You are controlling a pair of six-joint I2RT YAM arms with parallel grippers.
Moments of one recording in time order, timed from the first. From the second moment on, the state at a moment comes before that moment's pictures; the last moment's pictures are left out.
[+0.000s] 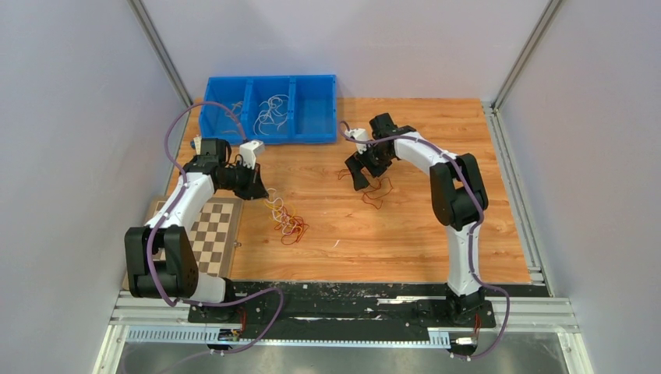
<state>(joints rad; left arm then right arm) 0.02 1.41 0.98 -0.63 0.67 0.31 0.38 2.14 1.65 -0.69 -0.43 -0.38</state>
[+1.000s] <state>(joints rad) 0.02 1.41 0.98 -0.62 0.67 0.30 0.43 1.95 1.80 -0.59 -0.44 -0.32</state>
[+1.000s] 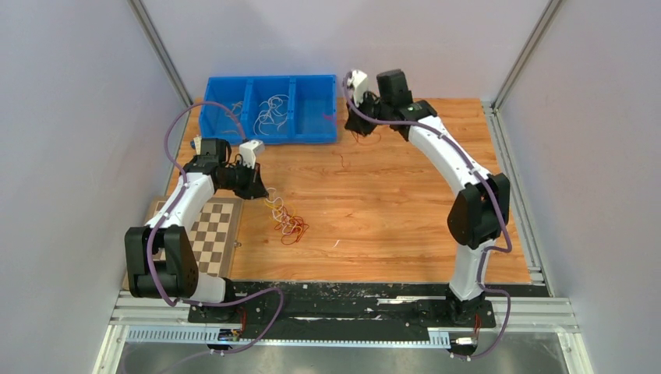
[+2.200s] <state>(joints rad) 0.02 1.42 0.93 -0.50 0.71 0.20 0.46 2.34 2.15 0.23 -0.49 -0.15</state>
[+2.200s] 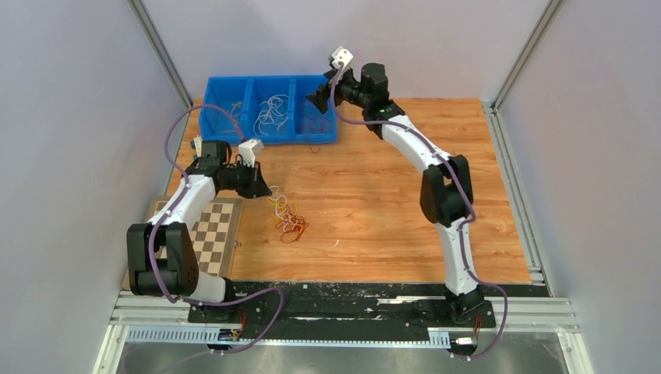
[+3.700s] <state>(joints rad) -0.24 1.48 0.98 -0.46 0.75 0.17 0.41 1.80 1.24 -0.57 -0.71 -0.21</state>
